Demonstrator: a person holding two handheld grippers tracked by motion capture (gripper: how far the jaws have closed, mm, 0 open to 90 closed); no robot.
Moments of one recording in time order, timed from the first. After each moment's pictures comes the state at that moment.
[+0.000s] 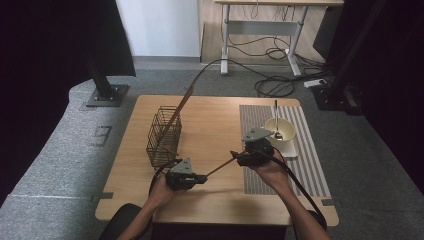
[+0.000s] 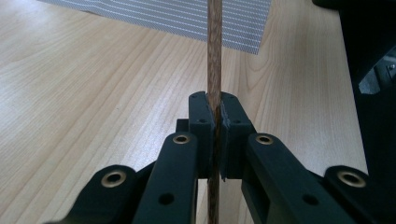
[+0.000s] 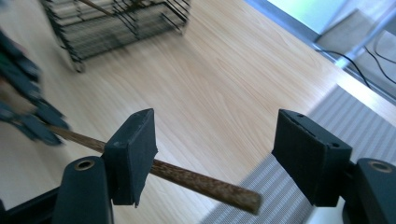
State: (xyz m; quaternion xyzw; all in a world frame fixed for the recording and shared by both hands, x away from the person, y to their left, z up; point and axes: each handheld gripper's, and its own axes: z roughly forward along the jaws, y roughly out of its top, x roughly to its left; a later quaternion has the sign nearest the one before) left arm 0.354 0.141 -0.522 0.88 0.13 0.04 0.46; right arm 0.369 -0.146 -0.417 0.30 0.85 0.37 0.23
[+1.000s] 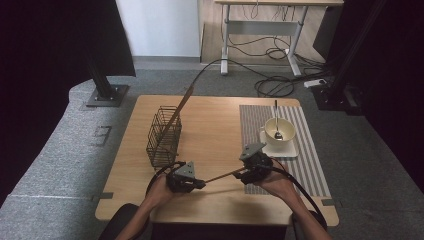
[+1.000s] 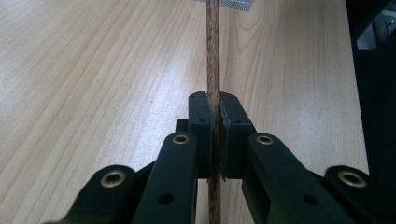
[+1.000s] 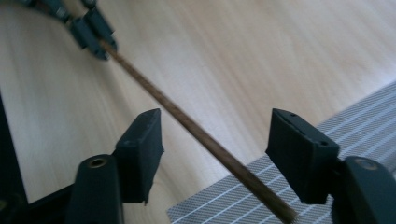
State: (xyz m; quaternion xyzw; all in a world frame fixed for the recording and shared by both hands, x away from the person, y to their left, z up) left arm 0.351 0.136 -0.525 0.92 0.10 0.02 0.39; right arm 0.352 -0.148 -0.449 0.22 0.92 0.30 0.14
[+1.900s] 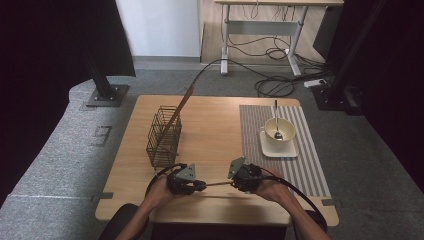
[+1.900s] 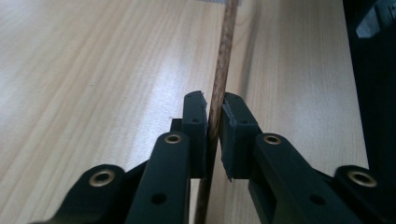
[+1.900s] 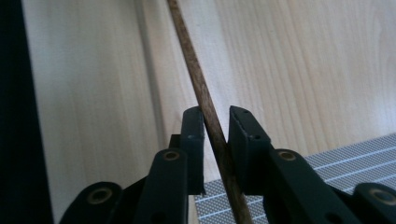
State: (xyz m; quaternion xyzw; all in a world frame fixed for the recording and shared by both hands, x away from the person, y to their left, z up) left arm 0.347 0.135 -0.524 0.92 0.08 0.04 0.38; right arm 0.337 -0.120 -0.473 0.09 0.97 0.21 0.12
